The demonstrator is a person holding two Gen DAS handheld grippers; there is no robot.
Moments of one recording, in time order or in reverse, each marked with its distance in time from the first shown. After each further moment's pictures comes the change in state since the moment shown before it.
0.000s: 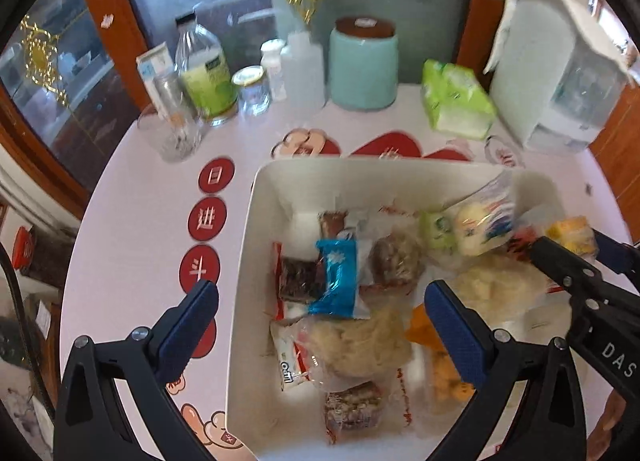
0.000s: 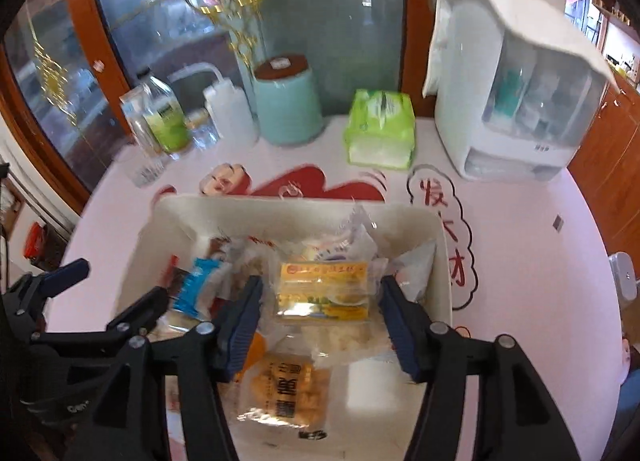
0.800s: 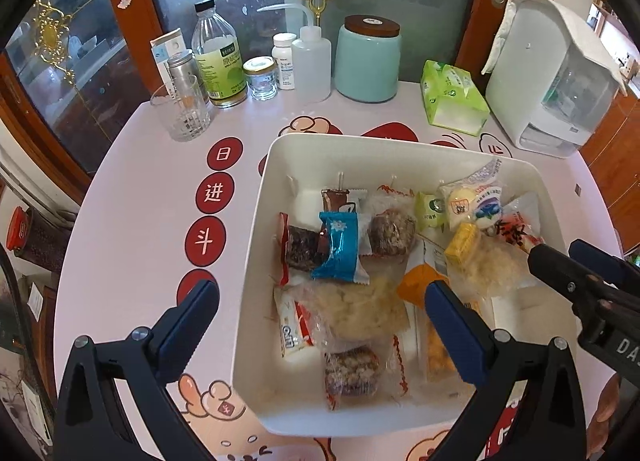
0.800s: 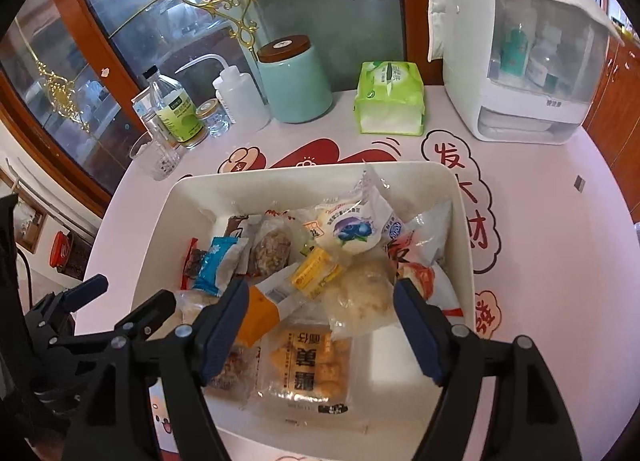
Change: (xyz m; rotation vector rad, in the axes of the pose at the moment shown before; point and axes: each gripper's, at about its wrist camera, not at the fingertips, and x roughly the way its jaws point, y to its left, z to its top) left arm -0.030 0.014 -0.025 -0.039 -0.001 -0.040; right arm -0.017 -0.007 -0.021 0.058 0.028 0.114
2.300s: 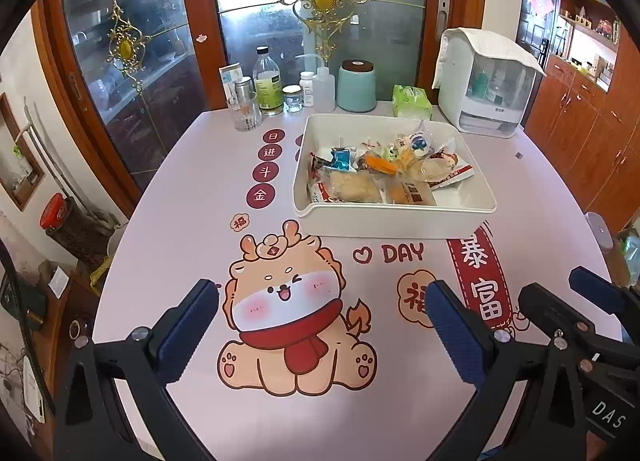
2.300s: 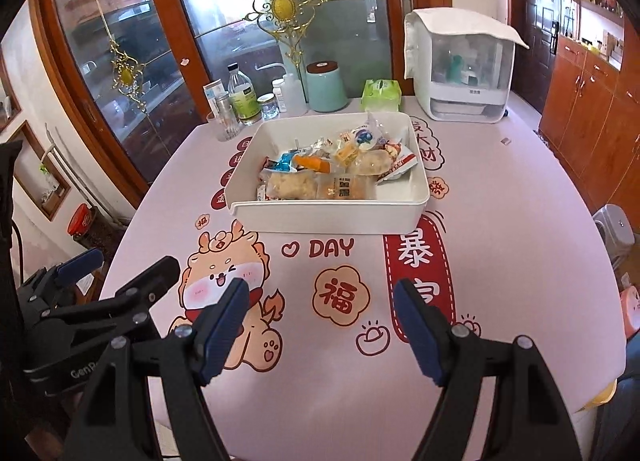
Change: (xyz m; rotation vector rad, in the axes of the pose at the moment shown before) left arm -0.214 0.012 -0.213 0.011 -0.183 0.031; right arm -0.204 0.055 -0.222 -0.034 -0.143 -0.014
